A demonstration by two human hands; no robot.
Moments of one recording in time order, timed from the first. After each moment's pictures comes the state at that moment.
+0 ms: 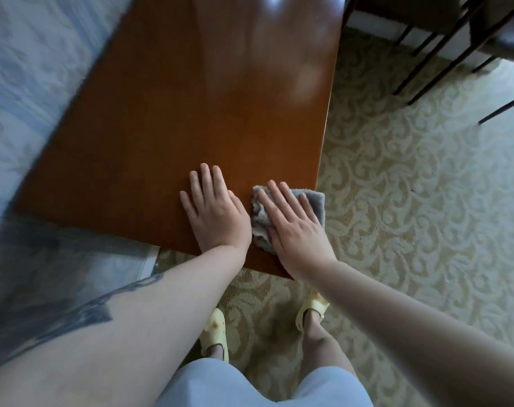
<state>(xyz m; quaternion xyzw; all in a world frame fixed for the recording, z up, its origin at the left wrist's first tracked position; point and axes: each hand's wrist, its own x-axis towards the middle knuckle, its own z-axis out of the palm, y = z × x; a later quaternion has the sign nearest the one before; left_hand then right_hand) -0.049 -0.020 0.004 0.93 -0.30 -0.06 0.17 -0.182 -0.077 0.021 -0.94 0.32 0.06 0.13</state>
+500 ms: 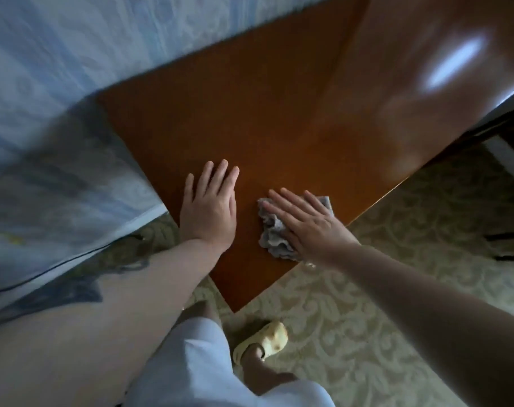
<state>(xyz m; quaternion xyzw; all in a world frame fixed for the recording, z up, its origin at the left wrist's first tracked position) -0.066 -0.024 0.003 0.98 -0.15 -0.03 0.13 -0.138 -0.229 0.026 -0.97 -0.16 0.18 0.04</state>
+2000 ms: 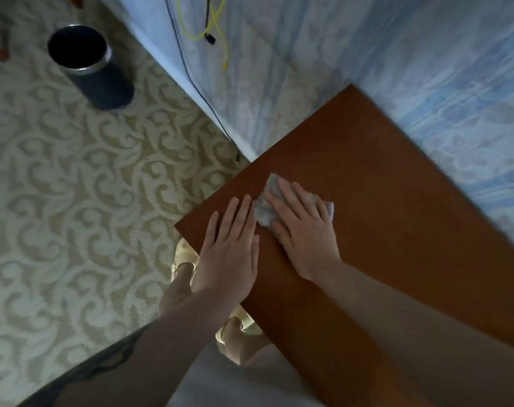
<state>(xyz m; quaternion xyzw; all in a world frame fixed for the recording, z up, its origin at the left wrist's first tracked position) -0.147 -0.171 0.001 0.88 0.46 0.03 0.12 0.023 -0.202 0.011 -0.74 -0.66 0.11 0.02</state>
